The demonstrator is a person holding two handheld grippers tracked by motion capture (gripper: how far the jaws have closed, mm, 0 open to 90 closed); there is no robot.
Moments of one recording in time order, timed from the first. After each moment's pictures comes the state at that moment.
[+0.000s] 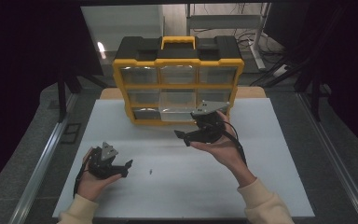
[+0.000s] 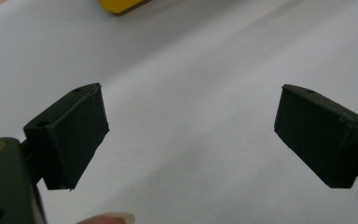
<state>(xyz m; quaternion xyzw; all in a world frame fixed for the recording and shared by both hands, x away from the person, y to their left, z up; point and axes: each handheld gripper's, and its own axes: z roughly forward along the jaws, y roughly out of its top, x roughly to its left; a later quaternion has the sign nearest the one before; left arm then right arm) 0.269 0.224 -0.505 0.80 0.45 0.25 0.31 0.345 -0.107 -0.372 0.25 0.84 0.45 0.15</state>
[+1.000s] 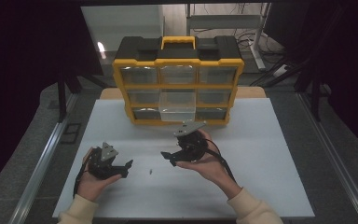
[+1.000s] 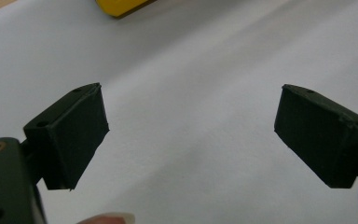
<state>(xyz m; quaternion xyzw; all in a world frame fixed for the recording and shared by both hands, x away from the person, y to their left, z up) 0.267 0.223 -0.503 0.80 0.45 0.25 0.31 0.324 -0.068 -0.423 0.21 0.87 0.42 0.10</state>
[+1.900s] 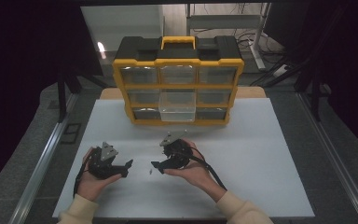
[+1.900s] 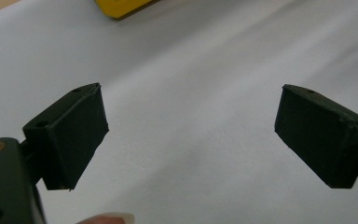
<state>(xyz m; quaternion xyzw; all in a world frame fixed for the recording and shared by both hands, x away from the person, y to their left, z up) 0.268 0.224 -0.504 0.79 0.45 0.25 0.32 0.325 -0.031 -0.472 0.21 0.90 0.38 0.07</state>
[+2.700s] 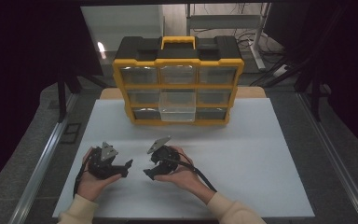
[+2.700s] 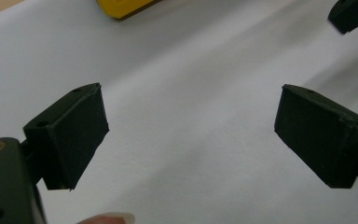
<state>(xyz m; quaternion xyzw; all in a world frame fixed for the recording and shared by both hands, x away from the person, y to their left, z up) 0.267 0.223 -0.503 0.80 0.45 0.25 0.31 0.319 0.004 -0.500 0.20 0.92 0.34 0.05</state>
